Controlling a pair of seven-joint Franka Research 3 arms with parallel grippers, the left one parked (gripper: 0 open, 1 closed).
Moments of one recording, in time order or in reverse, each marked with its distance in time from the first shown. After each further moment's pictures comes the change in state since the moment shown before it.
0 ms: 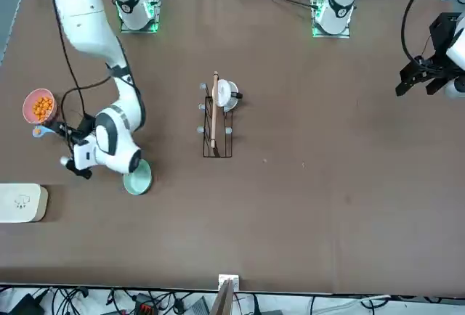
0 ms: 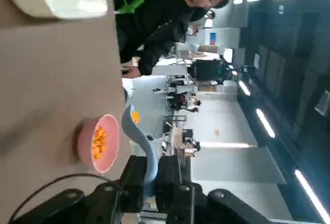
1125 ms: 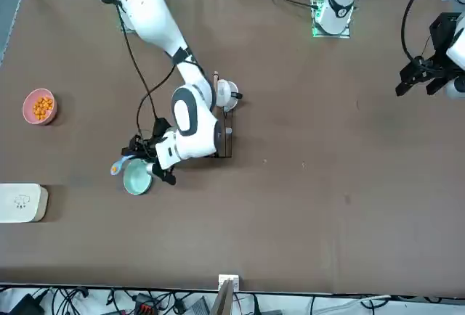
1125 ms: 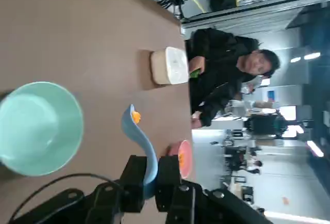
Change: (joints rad) arm 0.313 0.187 0.019 0.444 0.186 -0.003 -0.025
